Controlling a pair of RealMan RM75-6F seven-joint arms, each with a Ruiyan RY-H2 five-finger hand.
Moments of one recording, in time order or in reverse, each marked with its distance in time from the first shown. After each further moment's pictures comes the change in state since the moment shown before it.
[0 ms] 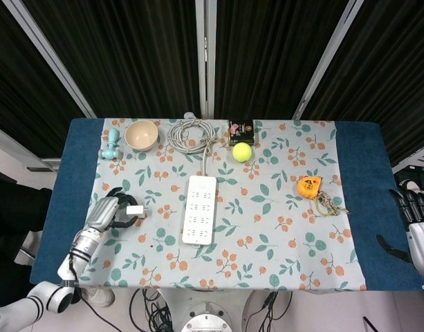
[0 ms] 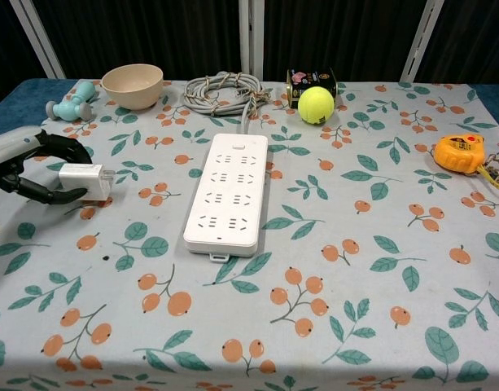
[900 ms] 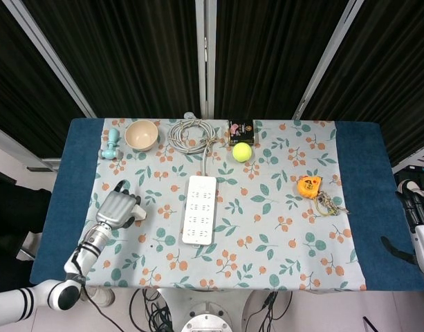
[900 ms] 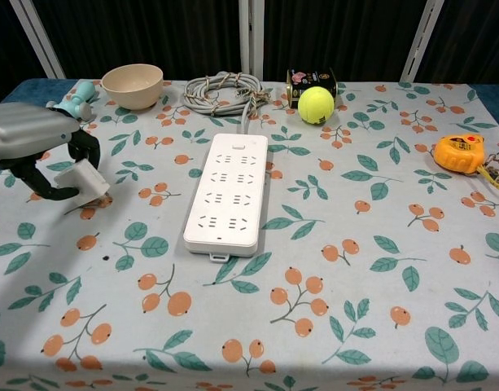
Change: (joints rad) left arm -0.134 0.238 -0.032 -0.570 -0.428 -0.152 1.154; right arm -0.011 -0.019 0.000 0.047 0.019 -0.004 0.047
